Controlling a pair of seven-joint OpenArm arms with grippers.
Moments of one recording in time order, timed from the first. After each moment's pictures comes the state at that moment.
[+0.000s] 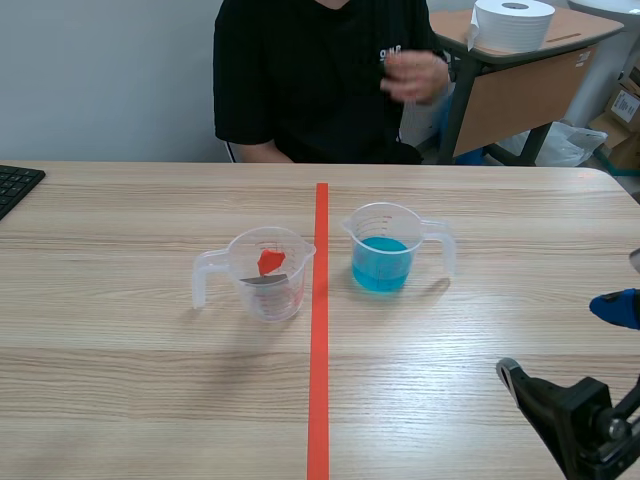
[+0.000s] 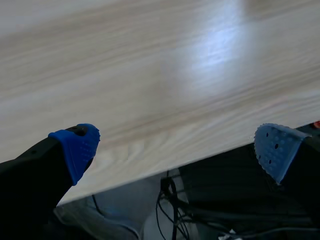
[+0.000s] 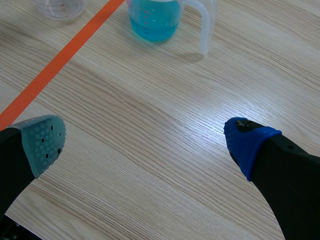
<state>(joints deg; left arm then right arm) 67.5 -28.0 -17.6 100.3 -17.0 -16.9 -12.2 -45.8 30.3 12.8 113.9 16.3 24.2 -6.4</state>
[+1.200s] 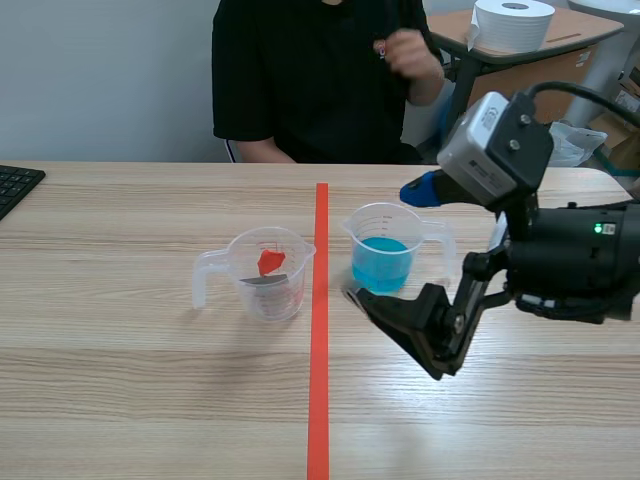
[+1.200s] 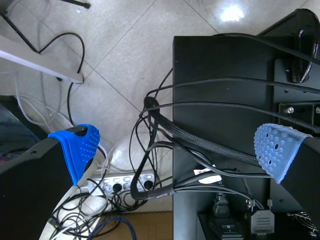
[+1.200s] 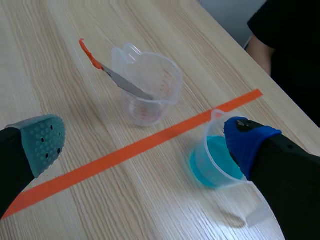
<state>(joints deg) 56.2 -15.1 -14.0 75.7 -11.2 -16.9 -12.1 -9.1 39.0 -18.4 105.0 13.4 33.5 1.7</state>
